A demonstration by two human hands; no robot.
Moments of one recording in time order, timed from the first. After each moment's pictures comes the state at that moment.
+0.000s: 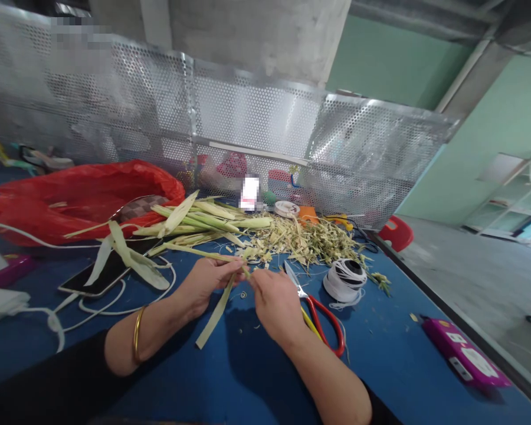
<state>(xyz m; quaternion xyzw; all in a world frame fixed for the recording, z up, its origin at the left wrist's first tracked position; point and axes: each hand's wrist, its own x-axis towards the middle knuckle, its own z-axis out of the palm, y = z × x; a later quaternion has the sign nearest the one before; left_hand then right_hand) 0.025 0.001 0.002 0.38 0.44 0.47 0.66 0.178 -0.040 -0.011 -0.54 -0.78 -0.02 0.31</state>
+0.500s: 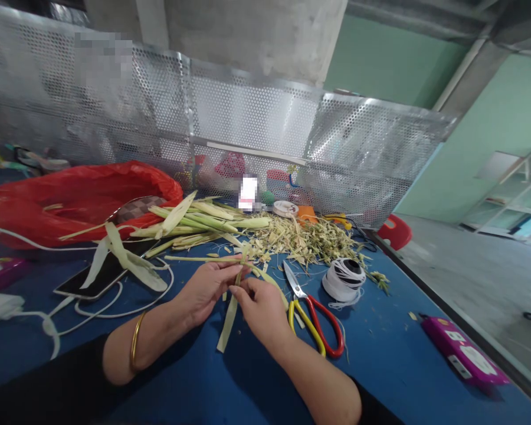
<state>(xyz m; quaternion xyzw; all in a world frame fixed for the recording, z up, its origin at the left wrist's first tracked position) 0.032 -0.002 -0.007 0.34 0.36 0.50 0.71 0.155 -0.041 -0.027 -0.59 -0.67 0.26 0.37</state>
